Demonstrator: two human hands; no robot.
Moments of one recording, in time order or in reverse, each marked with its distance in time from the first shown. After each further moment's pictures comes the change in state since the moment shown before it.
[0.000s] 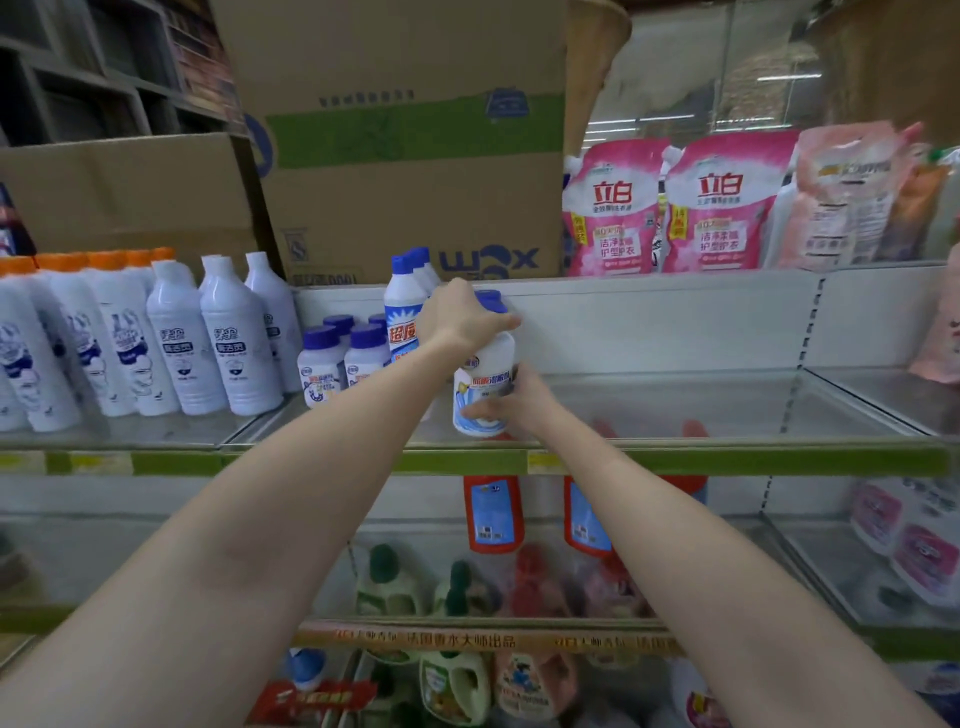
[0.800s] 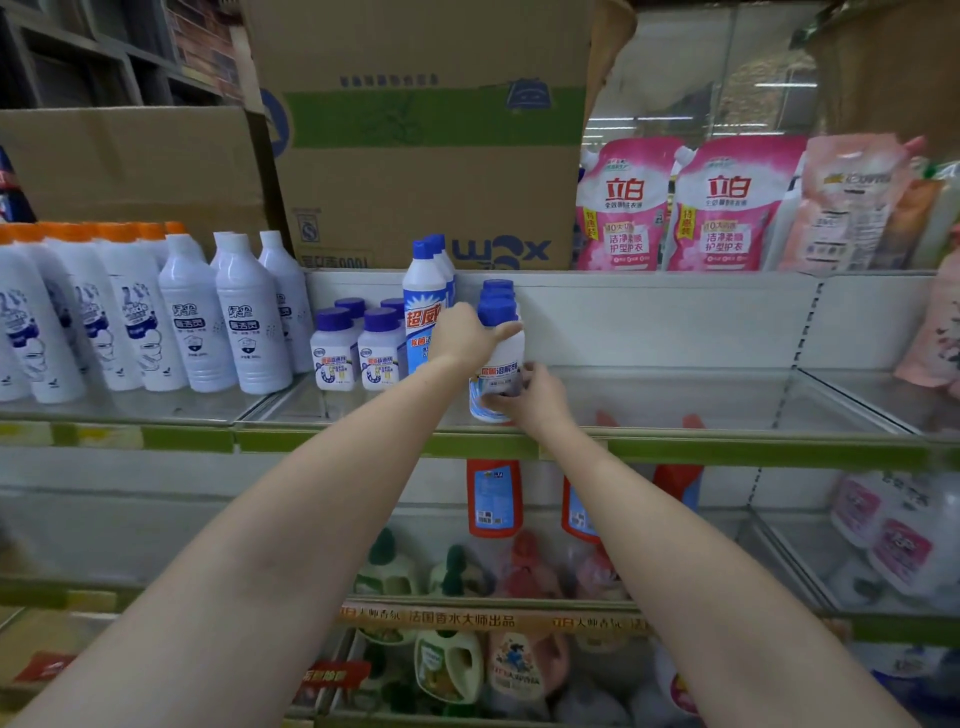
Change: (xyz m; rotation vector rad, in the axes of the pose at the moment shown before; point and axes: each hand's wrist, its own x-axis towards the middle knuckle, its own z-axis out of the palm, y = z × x) left_hand -0.012 -0.040 0.018 -0.212 -0.060 0.003; right_hand -0.010 0.009 0.018 -0.164 0.236 0.026
